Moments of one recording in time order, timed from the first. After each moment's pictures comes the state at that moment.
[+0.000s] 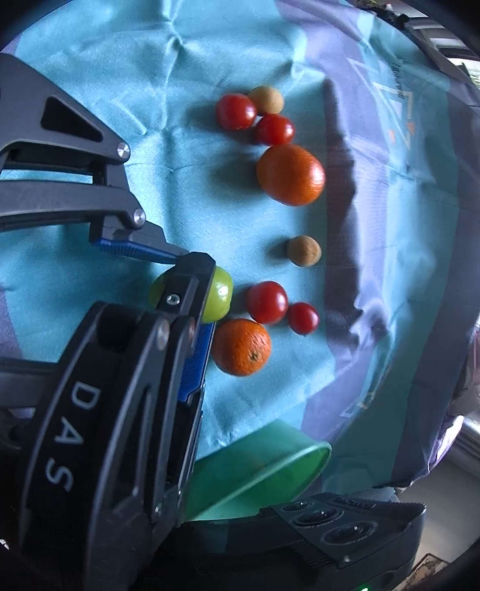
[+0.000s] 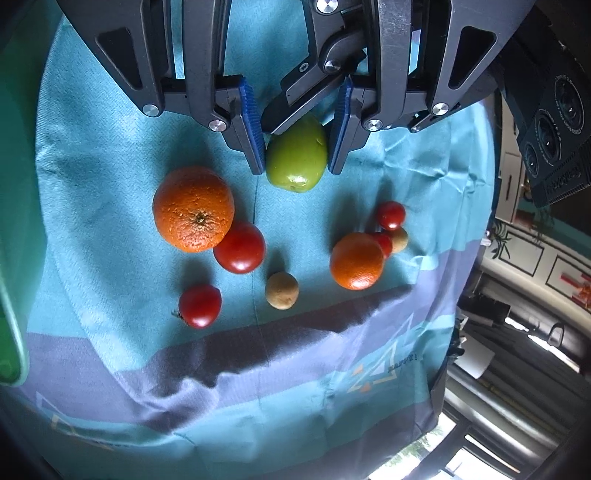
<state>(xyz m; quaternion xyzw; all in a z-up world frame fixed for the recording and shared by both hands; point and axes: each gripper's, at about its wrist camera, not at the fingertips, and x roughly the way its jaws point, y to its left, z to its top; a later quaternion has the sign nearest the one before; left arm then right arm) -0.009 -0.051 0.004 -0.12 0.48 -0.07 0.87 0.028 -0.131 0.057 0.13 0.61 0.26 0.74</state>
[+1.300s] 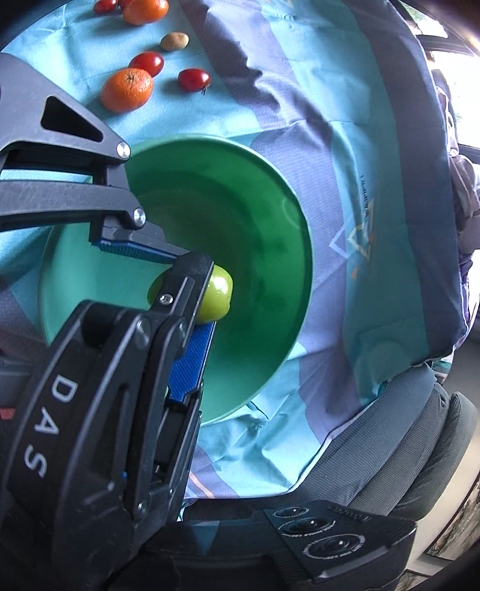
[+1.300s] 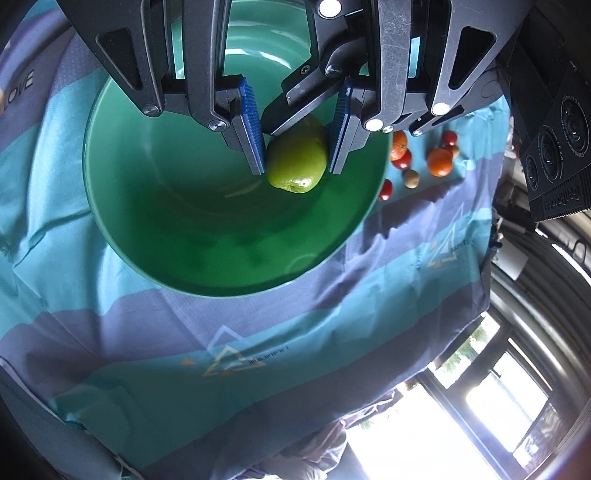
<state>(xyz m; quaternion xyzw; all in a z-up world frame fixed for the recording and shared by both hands) 0.041 -0.231 0.057 -0.05 0.44 -0.23 0.86 0.036 -0.323 0.121 0.18 0.54 0.12 0.82</state>
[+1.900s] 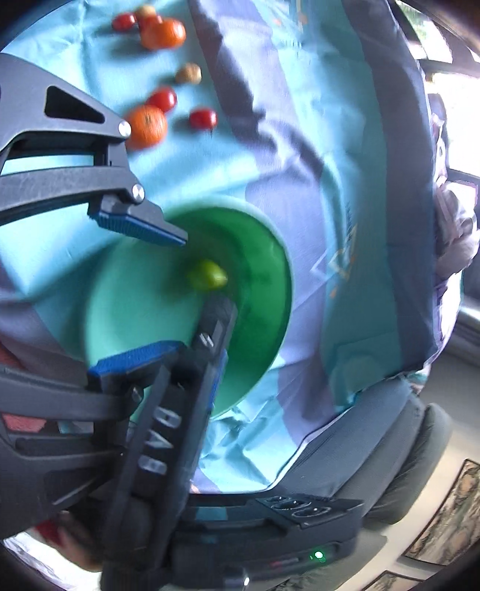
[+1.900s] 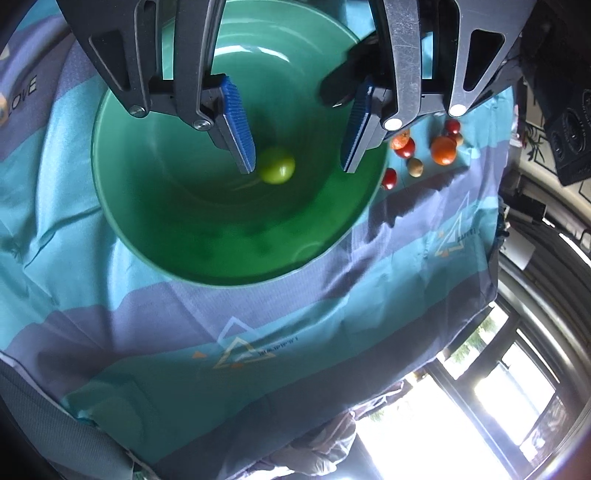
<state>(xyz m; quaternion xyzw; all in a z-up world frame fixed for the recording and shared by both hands) 0.011 -0.184 0.079 -0.07 0.41 -0.20 0.89 0.037 -0.323 0.131 0.18 0.52 0.10 0.83</state>
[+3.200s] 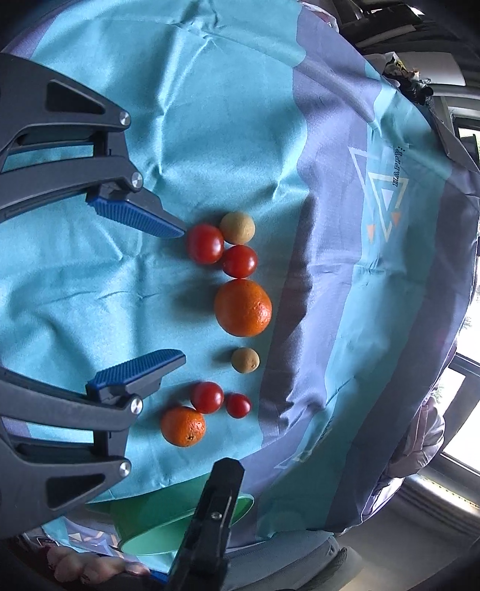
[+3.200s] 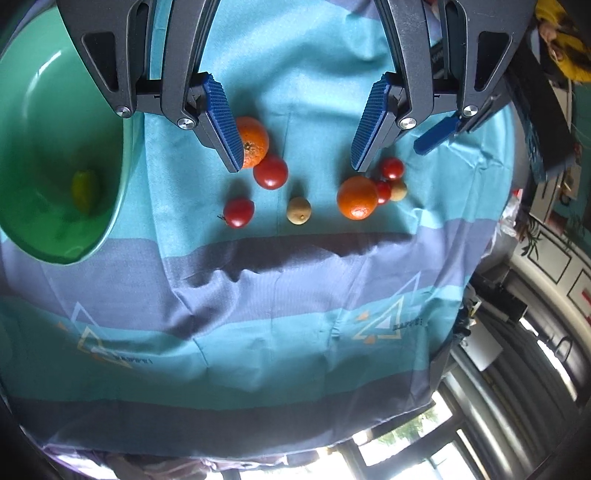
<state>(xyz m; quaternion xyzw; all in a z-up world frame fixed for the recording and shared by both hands) -0.019 0.033 0.020 -0.17 0.43 0.03 0.88 0.054 -0.141 0.125 0.07 0.57 0.21 0.79</state>
